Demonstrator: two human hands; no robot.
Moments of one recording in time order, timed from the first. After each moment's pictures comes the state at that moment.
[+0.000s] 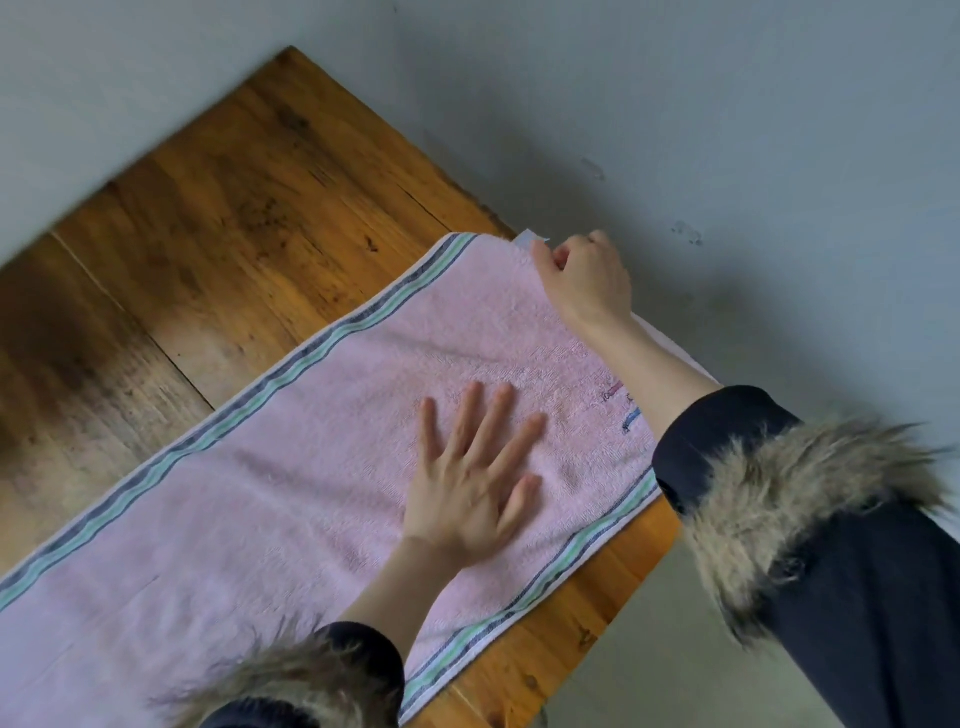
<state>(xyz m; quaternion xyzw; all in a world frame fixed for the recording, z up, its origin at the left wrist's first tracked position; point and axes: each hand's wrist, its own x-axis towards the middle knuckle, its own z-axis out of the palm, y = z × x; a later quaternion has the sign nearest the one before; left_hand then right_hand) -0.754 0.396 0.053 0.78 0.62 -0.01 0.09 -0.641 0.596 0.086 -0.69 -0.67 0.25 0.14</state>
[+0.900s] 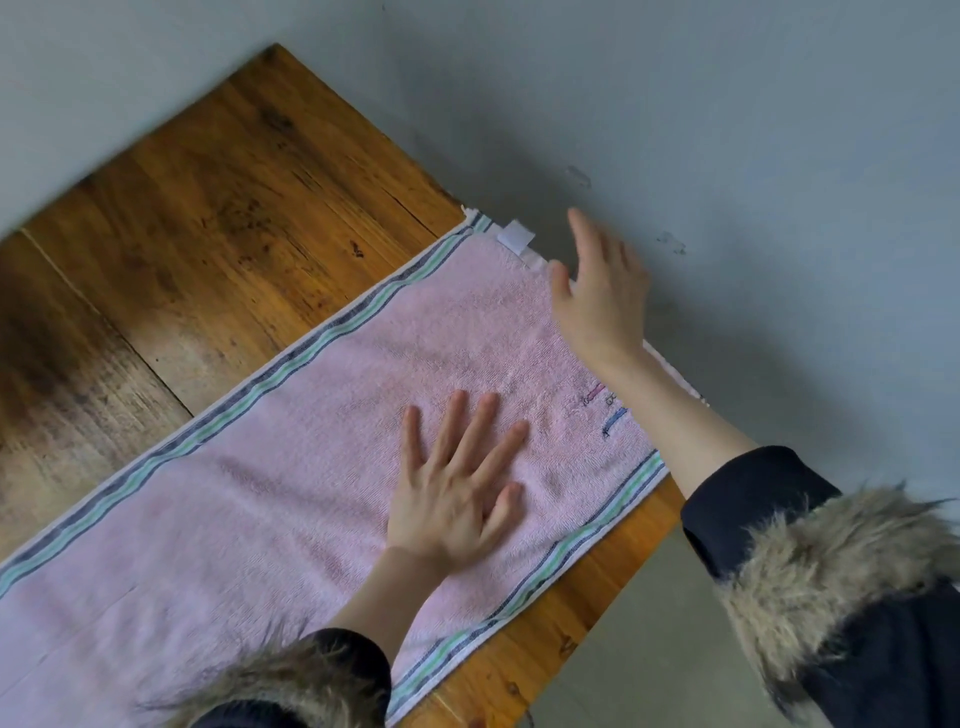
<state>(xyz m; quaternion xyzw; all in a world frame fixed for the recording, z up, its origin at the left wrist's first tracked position) -0.754 0.398 0.062 0.77 0.63 -0.02 0.12 -0.621 0.583 0.096 -0.63 -0.73 0.16 0.21</state>
